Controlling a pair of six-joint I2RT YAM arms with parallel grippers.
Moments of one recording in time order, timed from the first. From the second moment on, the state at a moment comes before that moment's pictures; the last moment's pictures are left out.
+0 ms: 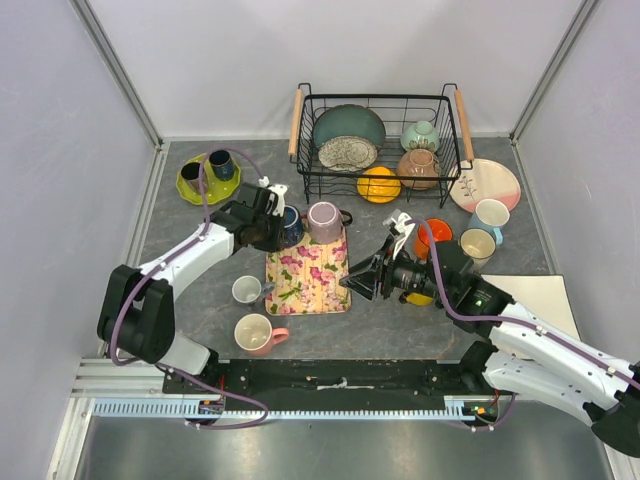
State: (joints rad) left arm -0.41 1.47 0.99 -0.44 0.14 -0.14; right arm 0.84 0.83 0.64 0.03 -0.32 0.47
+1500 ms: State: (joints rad) left arm -0.30 1.73 1.16 -0.42 -0.06 -0.20; right arm 0.84 0.84 0.62 0.03 -0.29 0.47
